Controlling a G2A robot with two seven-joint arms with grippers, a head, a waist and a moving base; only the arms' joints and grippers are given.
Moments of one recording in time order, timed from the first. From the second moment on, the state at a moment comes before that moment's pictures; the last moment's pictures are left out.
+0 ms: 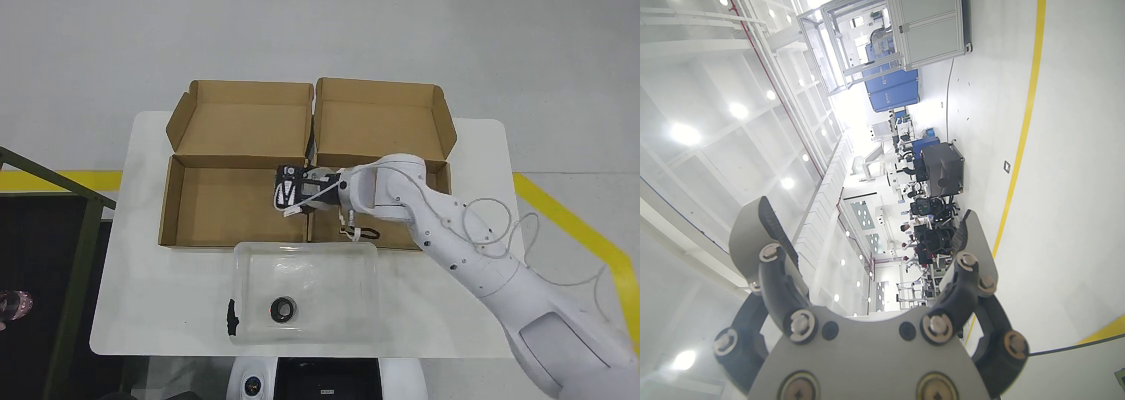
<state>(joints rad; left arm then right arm) -0.29 -0.19 -0.48 -1.38 1.96 -0.31 0.15 -0.53 -1.30 0.63 -1.39 -1.16 -0.69 0.44</state>
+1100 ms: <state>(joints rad) -0.29 -0.19 -0.48 -1.38 1.96 -0.31 0.15 -0.36 -1.51 0.43 -0.98 -1.22 -0.66 0.49</state>
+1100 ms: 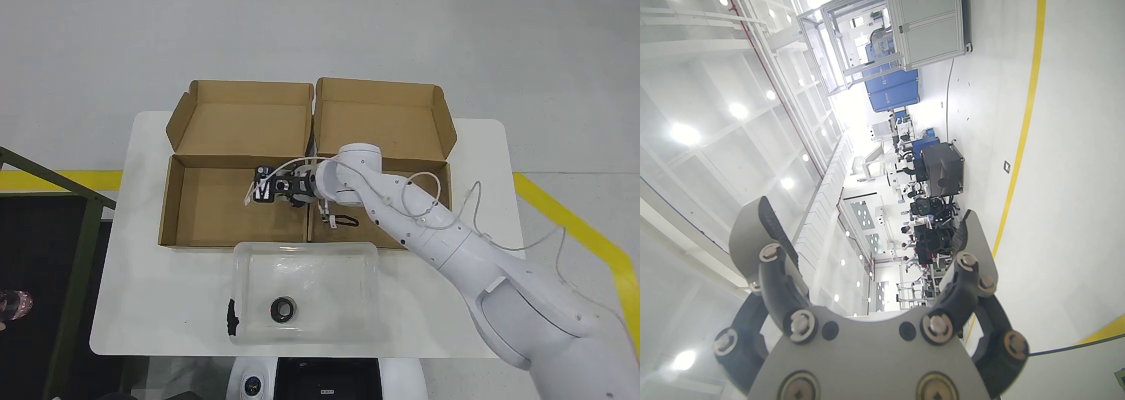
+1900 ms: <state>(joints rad) -0.29 -0.19 -0.48 -1.38 1.96 -0.31 0.15 -0.34 -1.57 0.44 -0.89 -1.28 -0.66 0.44</state>
